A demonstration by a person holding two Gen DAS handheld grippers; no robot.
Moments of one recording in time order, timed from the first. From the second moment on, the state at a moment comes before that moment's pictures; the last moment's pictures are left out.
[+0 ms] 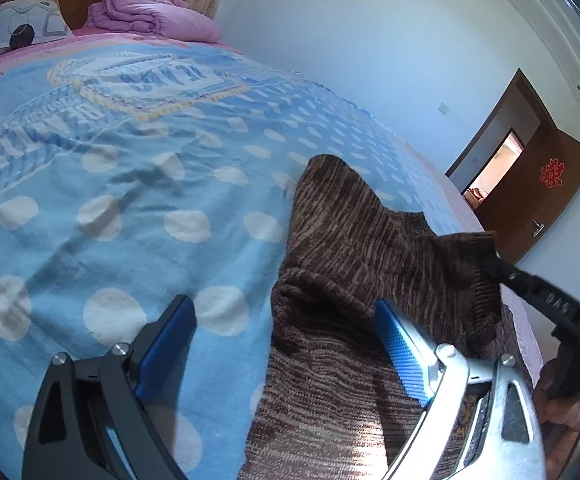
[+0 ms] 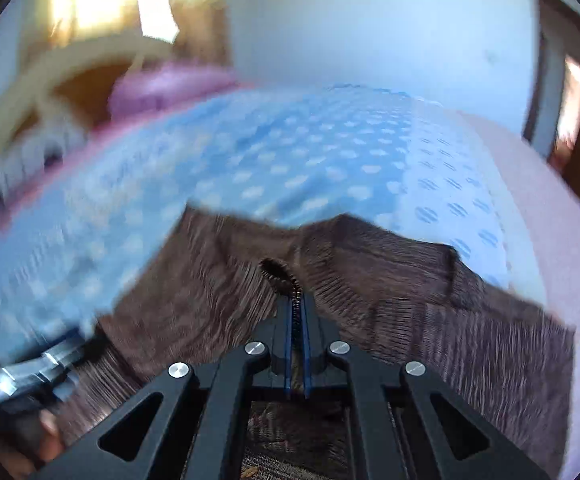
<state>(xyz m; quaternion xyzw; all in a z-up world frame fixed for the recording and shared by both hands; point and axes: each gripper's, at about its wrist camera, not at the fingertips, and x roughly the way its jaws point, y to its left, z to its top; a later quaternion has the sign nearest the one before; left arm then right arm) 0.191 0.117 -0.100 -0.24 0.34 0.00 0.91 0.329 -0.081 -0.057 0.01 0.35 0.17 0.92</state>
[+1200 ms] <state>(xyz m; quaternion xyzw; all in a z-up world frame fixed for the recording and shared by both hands) 0.193 0.116 -0.100 -0.24 0.34 0.01 0.91 0.266 -0.135 -0.097 0.07 0.42 0.10 0.90</state>
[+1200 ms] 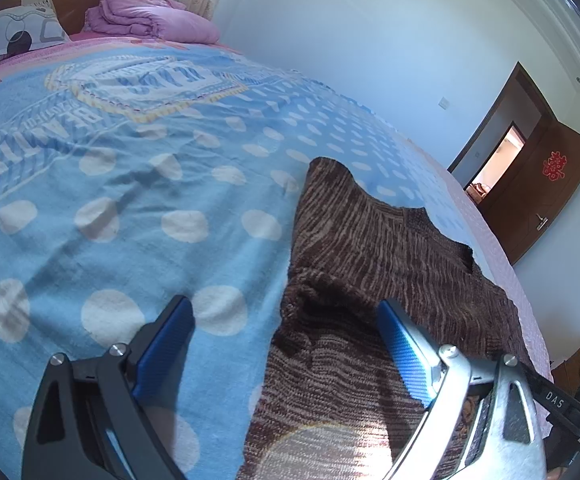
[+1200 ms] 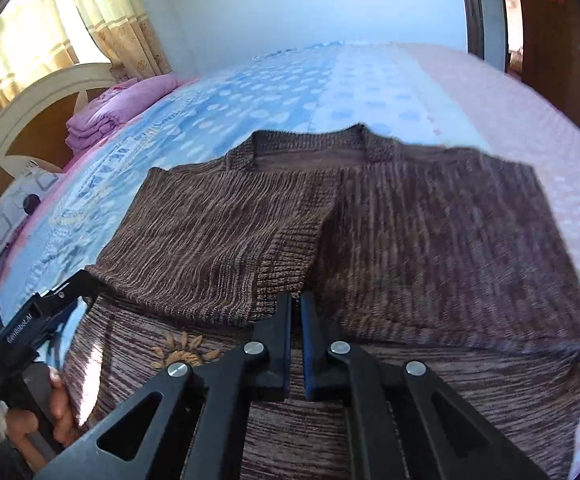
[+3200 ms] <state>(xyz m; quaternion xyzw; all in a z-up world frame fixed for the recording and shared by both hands) -0.033 0.118 -0.102 -0.08 0.47 -0.29 0.83 -0.042 -0.261 -0.081 0.08 0.46 -0.02 0.88</state>
